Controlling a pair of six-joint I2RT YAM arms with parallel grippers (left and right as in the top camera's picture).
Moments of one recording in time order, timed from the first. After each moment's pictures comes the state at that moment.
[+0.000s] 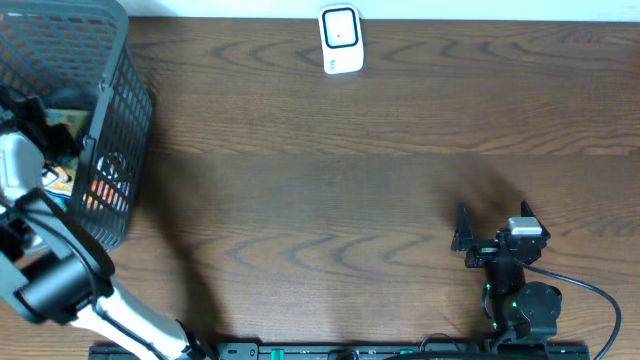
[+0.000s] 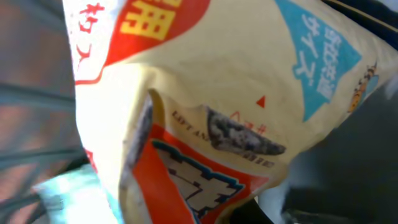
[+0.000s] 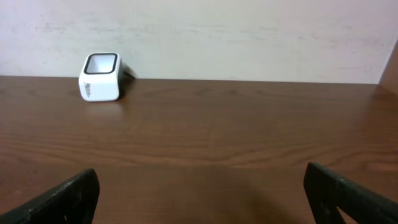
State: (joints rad) left arm 0.64 1.95 1.48 -0.55 0.00 0.11; right arm 0.01 0.01 0.01 -0.07 -0.01 -0.01
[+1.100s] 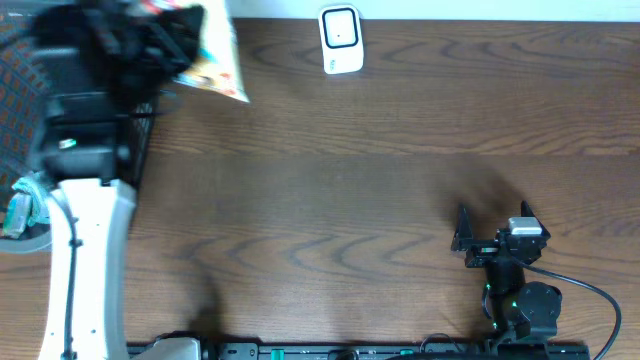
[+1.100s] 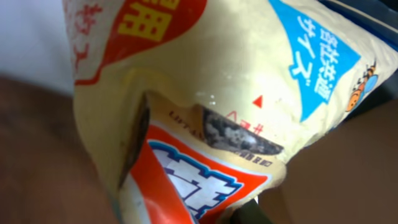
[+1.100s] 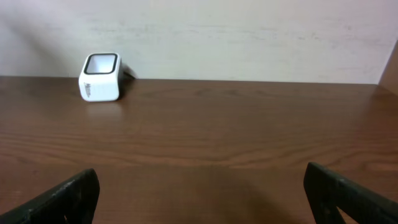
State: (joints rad) left arm 0.00 1.39 1.48 -0.40 0.49 -0.66; right arm 0.01 0.01 0.01 -0.07 -0.01 -0.01
